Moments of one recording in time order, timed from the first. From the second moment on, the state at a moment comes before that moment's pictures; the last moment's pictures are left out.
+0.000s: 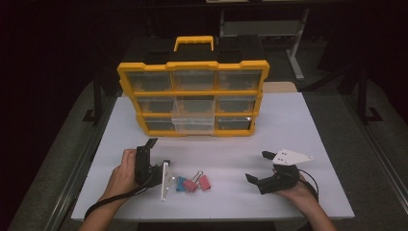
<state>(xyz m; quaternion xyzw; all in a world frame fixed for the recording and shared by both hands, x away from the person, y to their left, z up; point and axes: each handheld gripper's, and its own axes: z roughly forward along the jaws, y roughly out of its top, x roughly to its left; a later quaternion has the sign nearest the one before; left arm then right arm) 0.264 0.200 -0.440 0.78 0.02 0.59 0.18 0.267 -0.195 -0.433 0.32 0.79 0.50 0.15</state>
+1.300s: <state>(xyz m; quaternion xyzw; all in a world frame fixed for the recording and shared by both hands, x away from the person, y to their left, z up) 0.277 0.213 -0.429 0.80 0.17 0.50 0.29 0.267 -0.196 -0.433 0.32 0.79 0.50 0.15</state>
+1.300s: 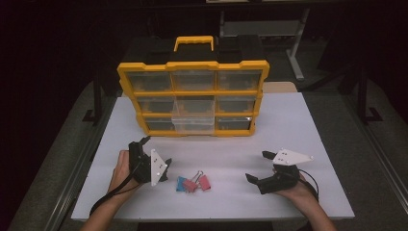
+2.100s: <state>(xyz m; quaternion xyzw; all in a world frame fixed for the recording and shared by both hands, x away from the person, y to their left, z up) 0.290 0.226 -0.424 0.79 0.28 0.38 0.40 0.268 -0.196 -0.433 0.32 0.79 0.50 0.15</state>
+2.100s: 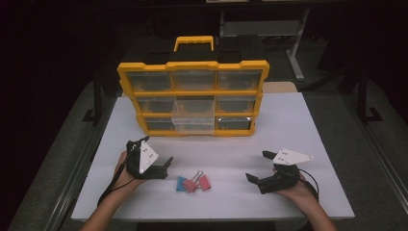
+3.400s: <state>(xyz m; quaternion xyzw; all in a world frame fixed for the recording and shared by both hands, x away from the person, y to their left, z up) 0.290 0.256 -0.418 0.74 0.37 0.23 0.51 0.268 -0.196 -0.433 0.32 0.79 0.50 0.15</state>
